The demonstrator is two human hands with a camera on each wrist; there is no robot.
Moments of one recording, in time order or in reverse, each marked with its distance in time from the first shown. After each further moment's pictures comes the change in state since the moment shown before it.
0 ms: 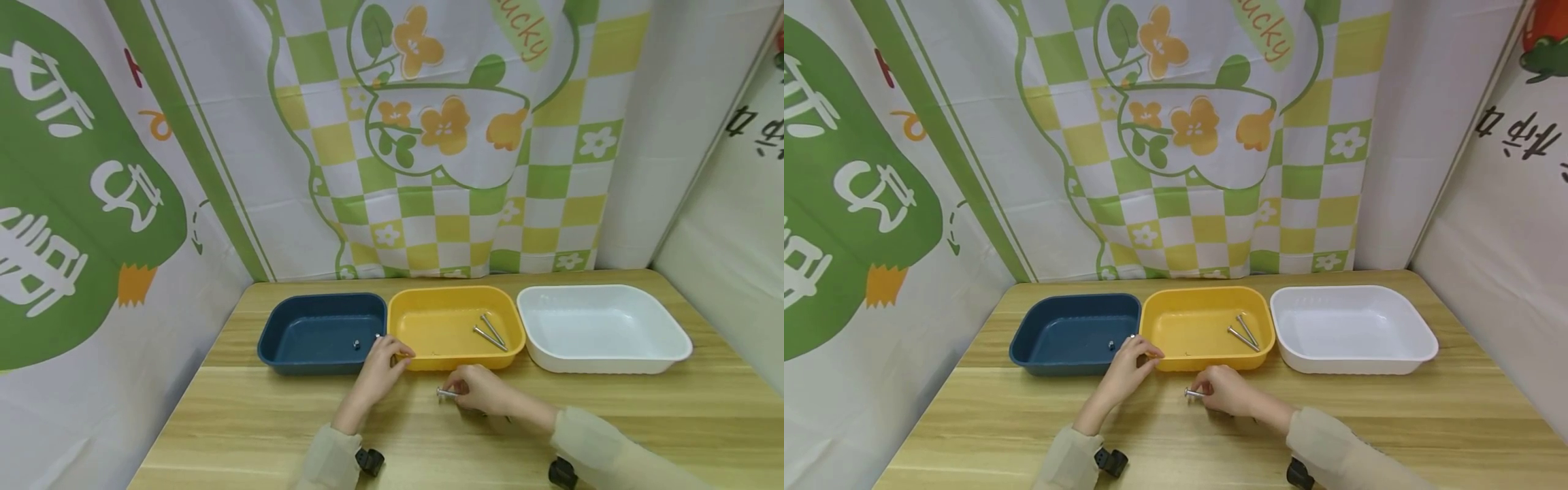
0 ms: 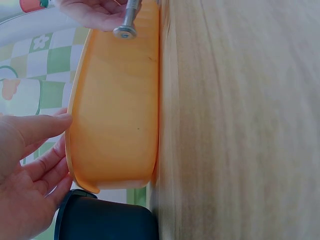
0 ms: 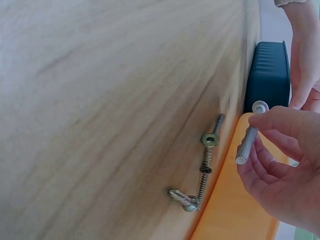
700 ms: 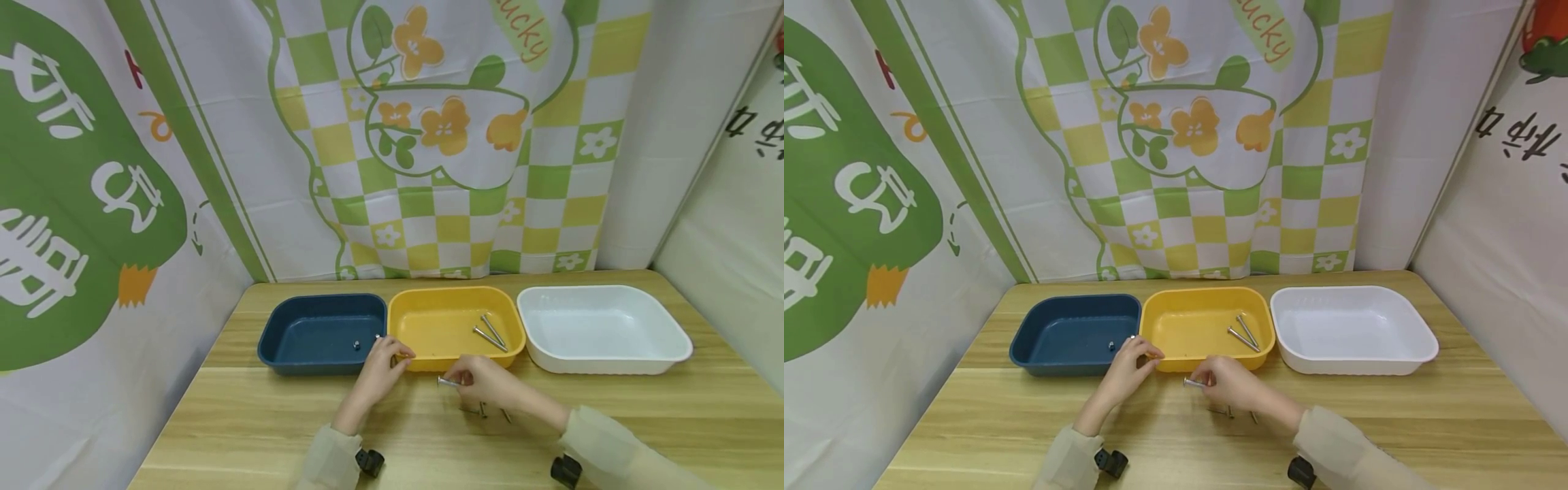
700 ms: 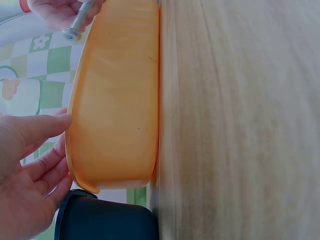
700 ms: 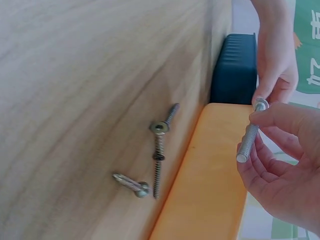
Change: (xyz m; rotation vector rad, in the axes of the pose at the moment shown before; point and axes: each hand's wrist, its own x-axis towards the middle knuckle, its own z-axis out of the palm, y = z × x) left_hand 0.000 0.000 0.000 0.008 0.004 0.012; right_hand -0.003 -0.014 -0.020 0.050 0.033 -0.004
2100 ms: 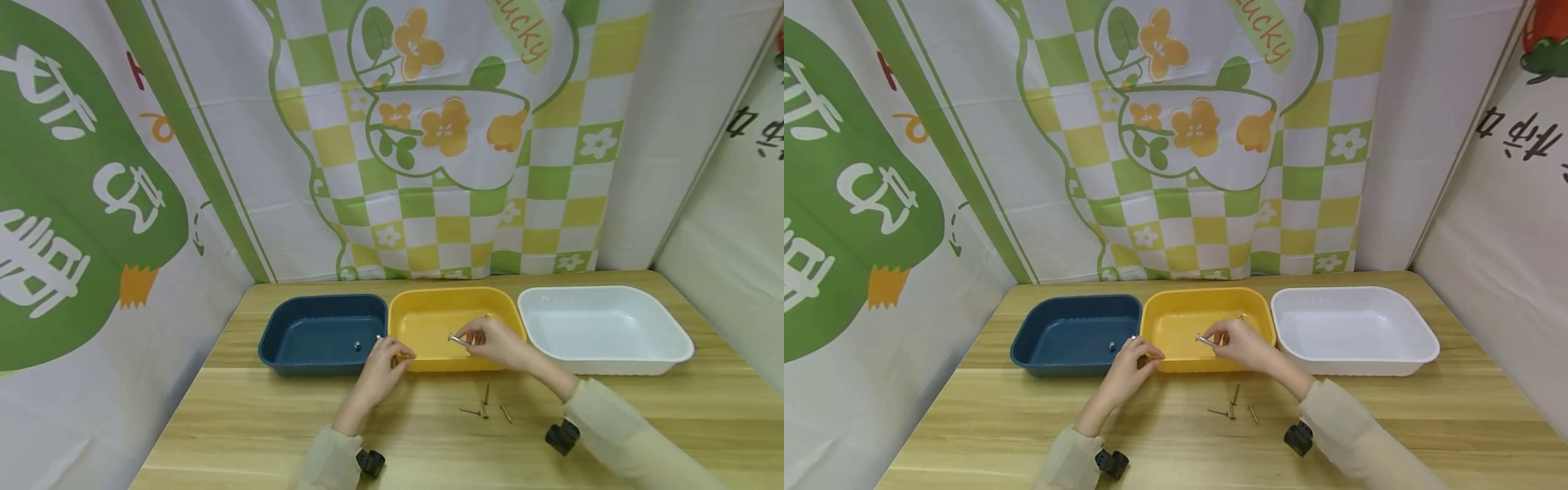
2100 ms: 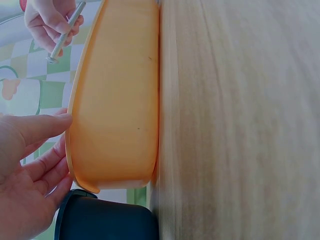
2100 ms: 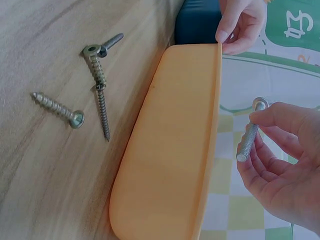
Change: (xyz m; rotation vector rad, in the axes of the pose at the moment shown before) left_hand -0.001 0.001 0.000 -0.009 0.003 -0.010; right_hand 0.021 0.013 -0.043 -0.037 0.126 0.049
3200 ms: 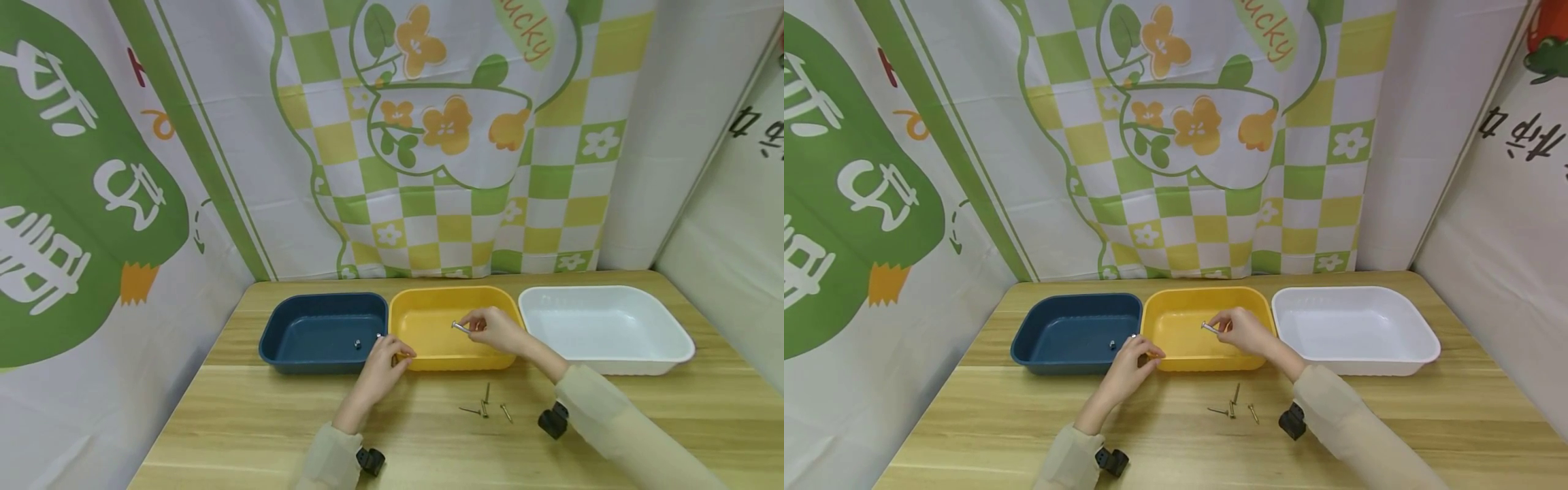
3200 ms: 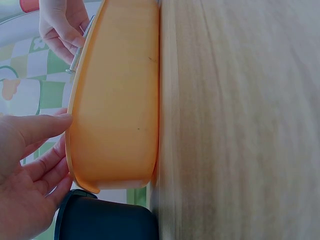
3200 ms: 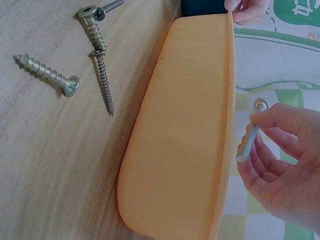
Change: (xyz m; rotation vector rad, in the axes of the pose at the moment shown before) left_hand 0.001 -0.001 0.000 0.003 -0.004 0.005; right_hand 0.016 0.019 -0.005 0.025 0.000 0.111
